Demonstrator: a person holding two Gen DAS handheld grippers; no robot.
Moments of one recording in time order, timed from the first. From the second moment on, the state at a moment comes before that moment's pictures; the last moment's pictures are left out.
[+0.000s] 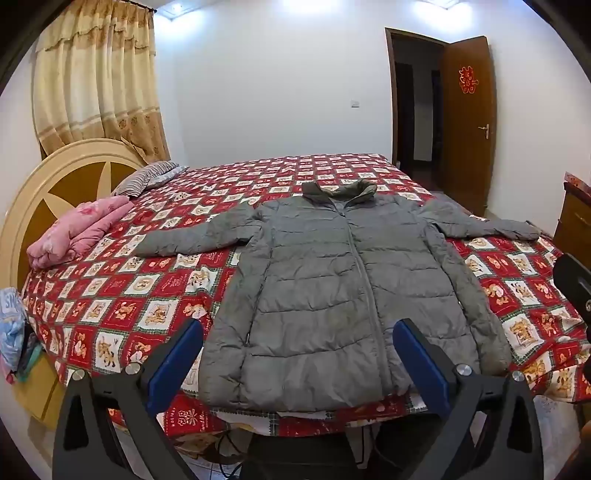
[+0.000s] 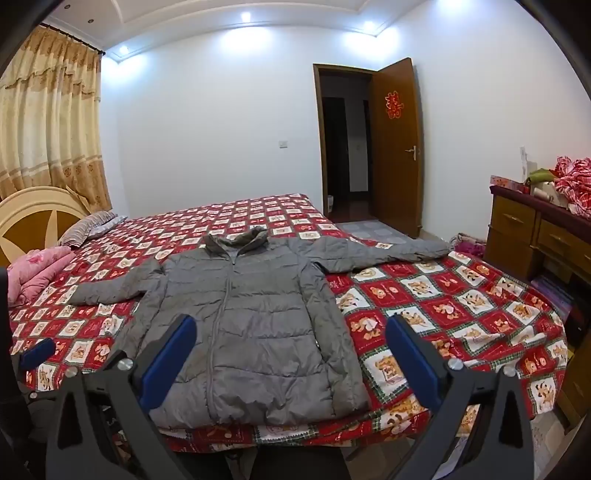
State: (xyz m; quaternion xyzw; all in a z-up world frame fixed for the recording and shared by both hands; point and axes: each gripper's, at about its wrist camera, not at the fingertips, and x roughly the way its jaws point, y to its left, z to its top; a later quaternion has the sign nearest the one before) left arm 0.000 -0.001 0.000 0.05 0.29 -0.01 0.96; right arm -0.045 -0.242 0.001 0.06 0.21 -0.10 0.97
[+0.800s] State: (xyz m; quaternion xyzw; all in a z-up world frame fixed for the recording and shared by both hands) left arm 0.000 -0.003 -0.005 0.05 0.29 -0.02 0.96; right arm -0.042 -0.243 -0.002 0.07 0.21 -0.09 0.97
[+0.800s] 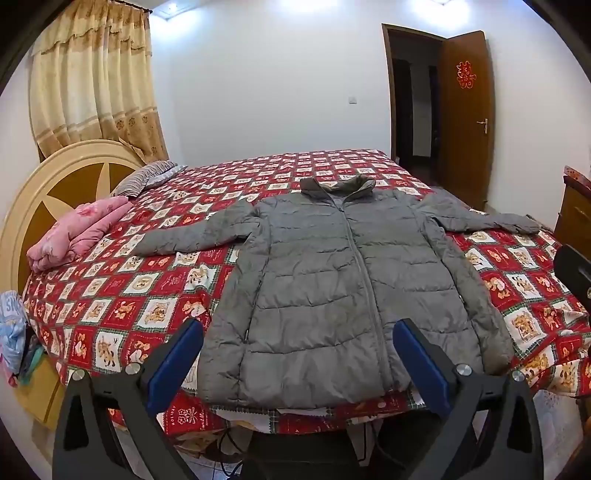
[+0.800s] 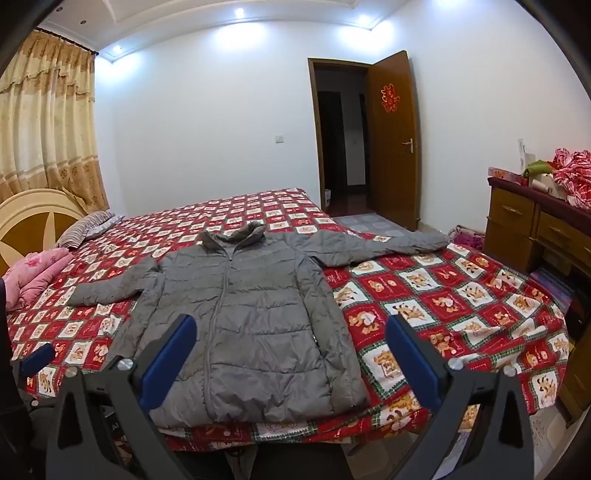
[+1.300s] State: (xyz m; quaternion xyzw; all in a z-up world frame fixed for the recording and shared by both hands) left arm 0.002 -0.001 -0.009 0.05 0.29 -0.02 0.95; right arm -0.042 -0.244 -0.004 0.07 0.21 -0.09 0.97
